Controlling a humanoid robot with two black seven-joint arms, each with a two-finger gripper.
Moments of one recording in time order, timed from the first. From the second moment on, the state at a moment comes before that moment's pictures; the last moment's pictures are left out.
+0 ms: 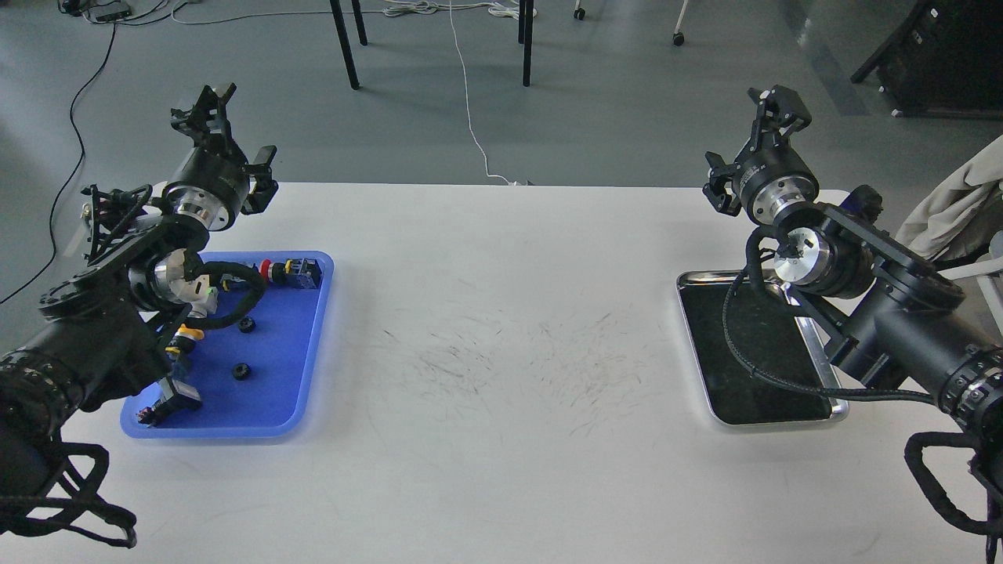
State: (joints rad) left arm -0.87 0.28 -0.59 -0.44 0.08 -0.20 -0.38; right arm 0.89 -0.26 0.58 0.67 0.00 -0.10 0.25
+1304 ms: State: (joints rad) left arm -0.86 0.27 -0.59 -0.43 0.09 -0.23 -0.37; right arm 0.89 -0.26 0.58 0.67 0.00 -0.10 0.25
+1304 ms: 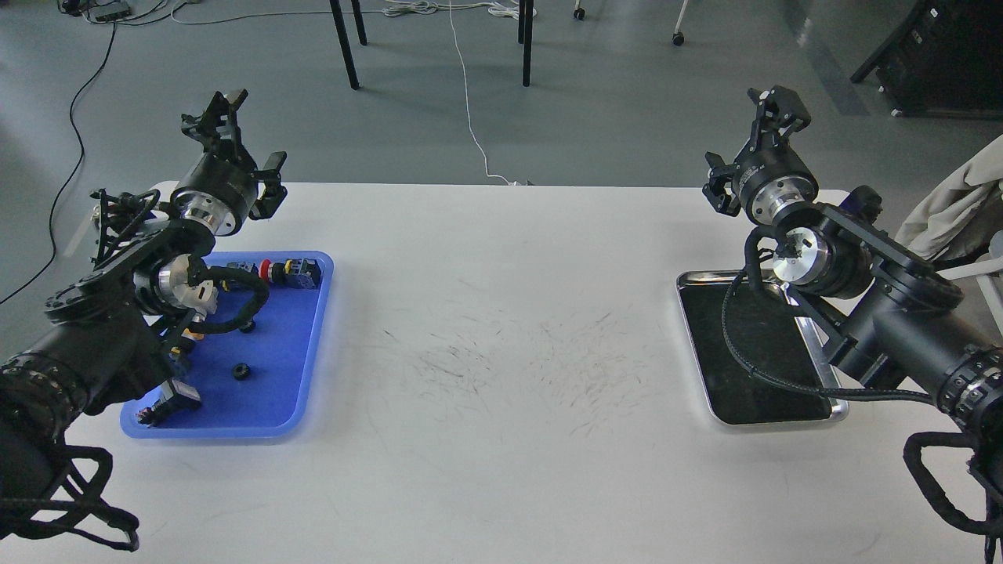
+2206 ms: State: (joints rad) left arm -0.86 0.27 -0.59 -0.43 0.09 -0.23 -0.37; right arm 0.90 -0.25 0.58 0.67 0.00 -0.11 0.25
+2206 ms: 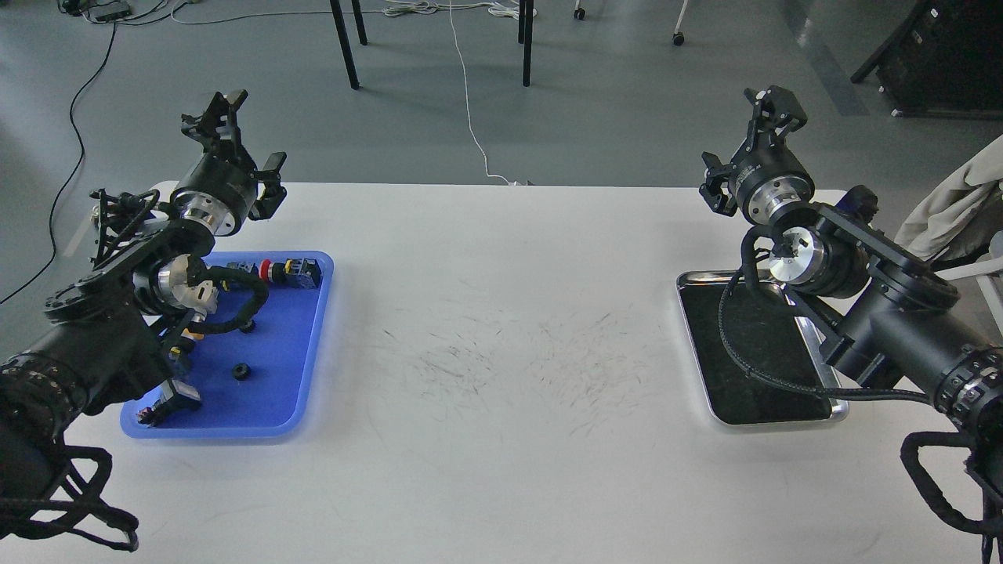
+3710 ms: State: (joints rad) left arm -0.97 0.56 -0.34 -0.49 0.44 -0.49 -0.33; right arm 0.89 -0.26 0.57 0.67 0.00 -0.11 0.25
